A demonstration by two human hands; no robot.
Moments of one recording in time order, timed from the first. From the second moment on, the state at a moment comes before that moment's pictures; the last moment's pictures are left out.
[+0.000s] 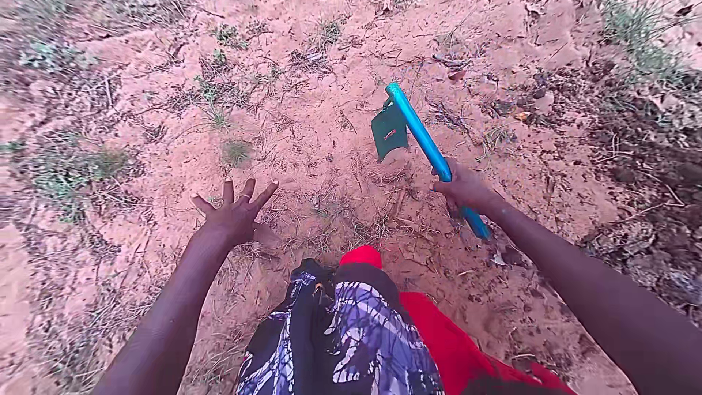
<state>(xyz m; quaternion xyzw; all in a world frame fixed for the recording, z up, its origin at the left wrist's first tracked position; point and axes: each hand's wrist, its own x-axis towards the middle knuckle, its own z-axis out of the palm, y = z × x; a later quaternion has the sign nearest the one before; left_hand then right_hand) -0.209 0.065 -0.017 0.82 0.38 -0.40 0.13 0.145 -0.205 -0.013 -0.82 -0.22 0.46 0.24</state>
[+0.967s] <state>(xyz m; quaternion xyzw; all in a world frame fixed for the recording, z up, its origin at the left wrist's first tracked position) 0.149 -0.164 0.033 0.85 -0.14 -0.05 0.50 0.282 -0.608 0.175 -0.99 0.03 0.11 0.11</state>
